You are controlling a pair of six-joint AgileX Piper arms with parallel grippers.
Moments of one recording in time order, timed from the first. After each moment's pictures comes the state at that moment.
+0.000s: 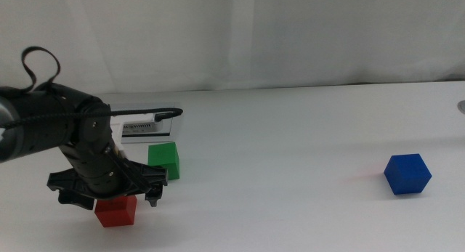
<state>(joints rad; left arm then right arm) -0.31 1.70 -1.00 0.12 0.84 -0.45 0.00 0.03 -0.08 0.13 0.09 0.06</state>
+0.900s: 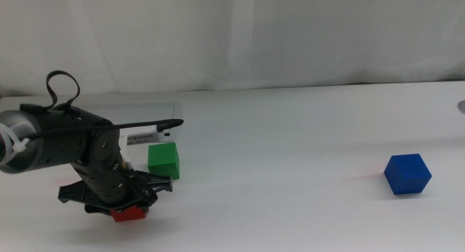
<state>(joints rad) -0.31 1.77 -0.94 0.15 0.68 -0.55 0.00 0.03 -0.08 0.14 0.09 0.06</state>
